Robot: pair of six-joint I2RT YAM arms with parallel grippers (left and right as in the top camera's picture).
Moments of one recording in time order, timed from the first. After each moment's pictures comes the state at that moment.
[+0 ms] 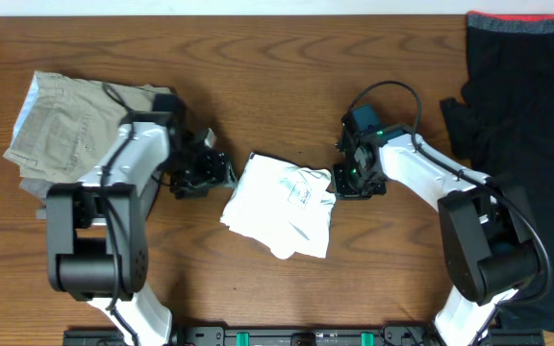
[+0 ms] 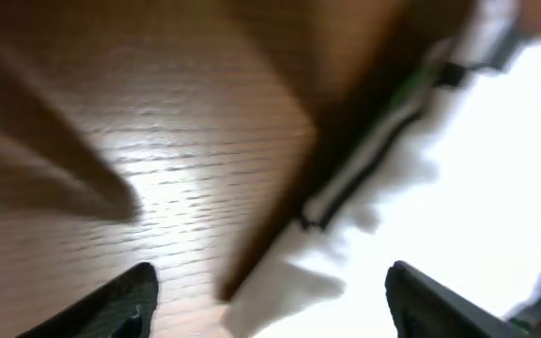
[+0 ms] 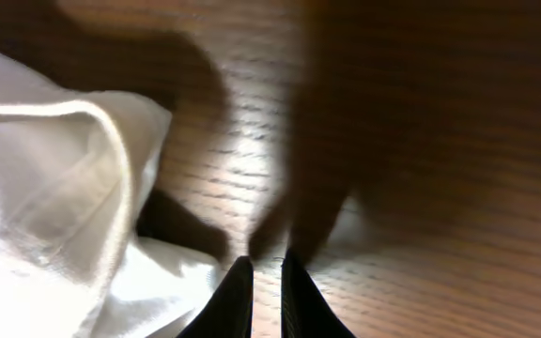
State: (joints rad) left arm -0.02 1.87 1.18 -0.94 0.52 -0.10; right arm 0.38 1.91 1.15 -0.75 -0.24 0.31
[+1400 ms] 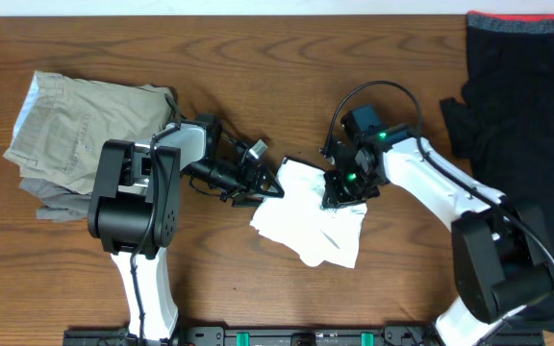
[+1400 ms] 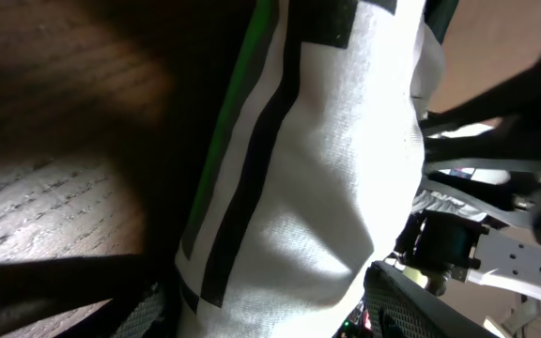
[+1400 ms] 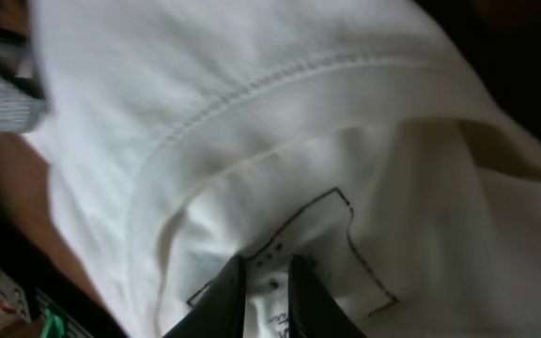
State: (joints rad) left arm -0.17 2.14 1.20 -0.91 1.04 0.15; right arm 0.41 1.83 1.15 -0.85 -0.45 0.14
